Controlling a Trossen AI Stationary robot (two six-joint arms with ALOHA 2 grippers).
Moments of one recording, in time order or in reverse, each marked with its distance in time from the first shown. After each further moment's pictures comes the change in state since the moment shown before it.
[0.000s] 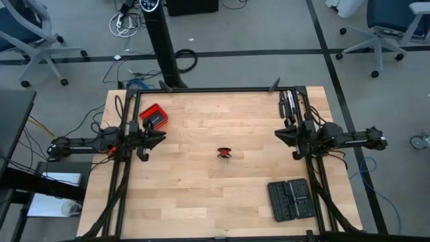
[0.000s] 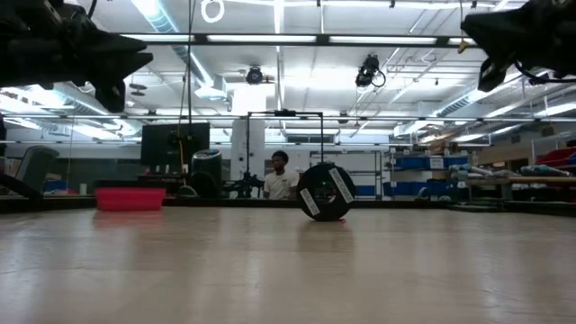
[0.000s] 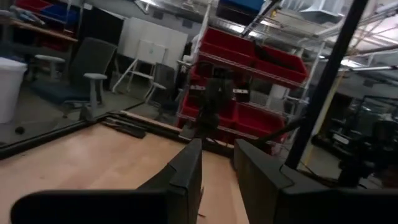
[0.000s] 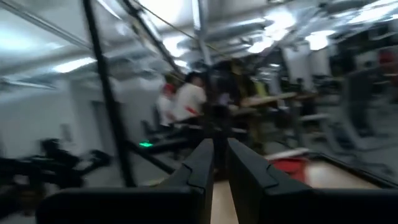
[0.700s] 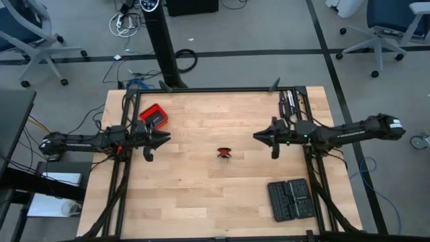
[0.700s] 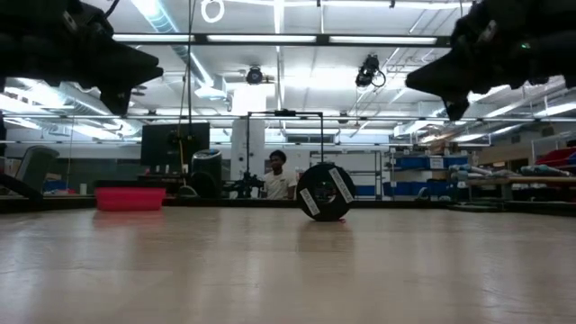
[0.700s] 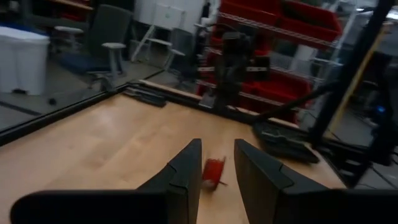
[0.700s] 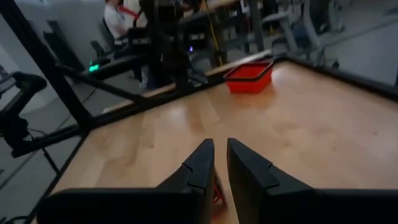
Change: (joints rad) left arm 0.000 0.206 0.095 -0.068 0.000 0.032; right arm -0.063 0.716 0.206 0.069 -0.017 0.123
